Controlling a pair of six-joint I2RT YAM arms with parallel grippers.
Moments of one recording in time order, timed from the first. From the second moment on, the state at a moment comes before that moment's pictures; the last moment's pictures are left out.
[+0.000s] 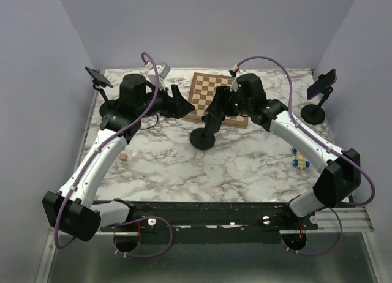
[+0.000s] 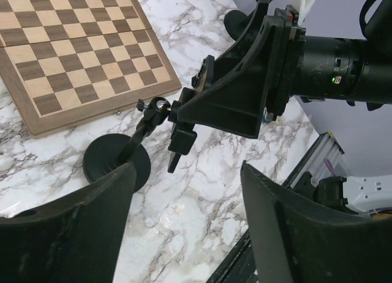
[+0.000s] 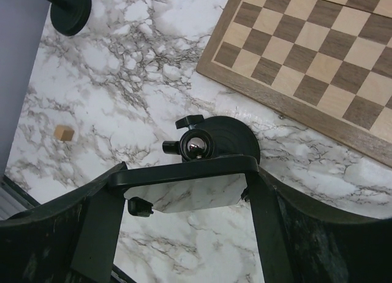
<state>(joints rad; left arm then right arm) -0.37 1.22 1.24 -0.34 0.54 -0.41 0.57 1.52 1.34 -0.36 -0.09 0.42</state>
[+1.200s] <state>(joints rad) -0.64 1.01 0.91 -0.04 0.22 -0.30 0.79 1.61 1.55 -0.72 0.43 0.64</state>
